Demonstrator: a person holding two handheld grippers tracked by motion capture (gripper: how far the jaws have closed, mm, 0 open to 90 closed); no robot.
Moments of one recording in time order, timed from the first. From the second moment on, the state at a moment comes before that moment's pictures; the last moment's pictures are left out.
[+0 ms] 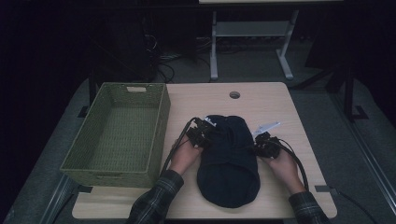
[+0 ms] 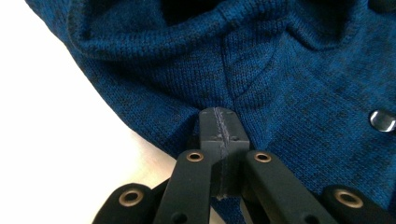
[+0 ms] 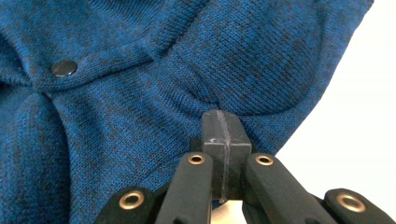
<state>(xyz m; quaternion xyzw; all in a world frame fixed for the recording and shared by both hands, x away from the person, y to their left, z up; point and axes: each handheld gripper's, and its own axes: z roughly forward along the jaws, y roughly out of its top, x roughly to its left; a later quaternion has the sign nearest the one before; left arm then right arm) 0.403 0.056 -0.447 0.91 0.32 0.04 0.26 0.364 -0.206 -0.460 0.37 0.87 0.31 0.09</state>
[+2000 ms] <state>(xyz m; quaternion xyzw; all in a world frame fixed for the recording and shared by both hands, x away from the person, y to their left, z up) 0.419 0.077 -0.394 0.89 0.30 0.07 0.33 0.388 -0.201 -0.408 0.33 0.87 0.36 0.08</state>
